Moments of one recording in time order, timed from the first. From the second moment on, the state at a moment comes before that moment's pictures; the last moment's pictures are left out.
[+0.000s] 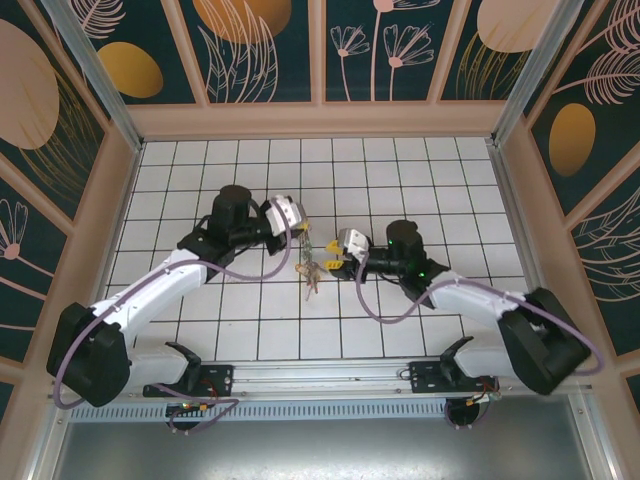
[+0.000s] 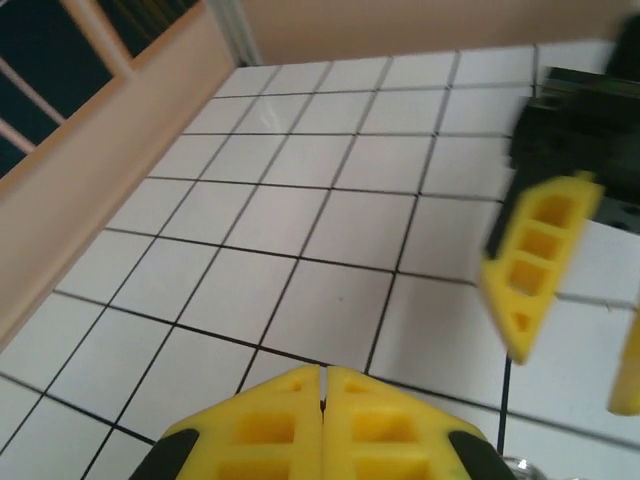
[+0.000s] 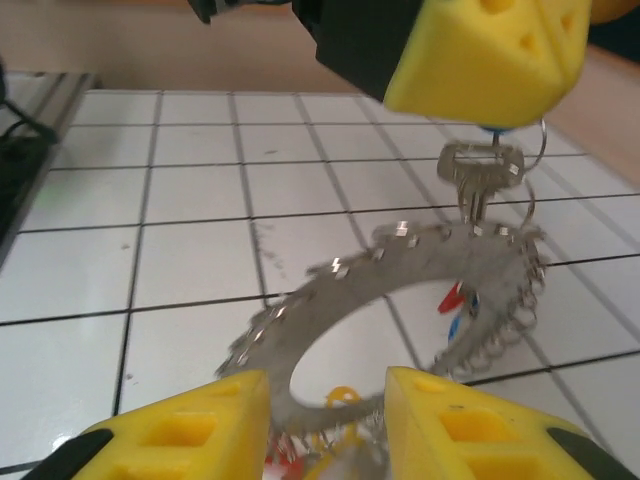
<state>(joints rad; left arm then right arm) -0.54 1.28 0.90 -0.04 0.50 0.45 0.64 1.23 0.49 0.46 -0.65 -0.35</state>
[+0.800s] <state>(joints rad) -0.54 1.40 1.17 -0.08 0.38 -0.37 0.85 1.14 0.46 0.62 -0.22 0.00</state>
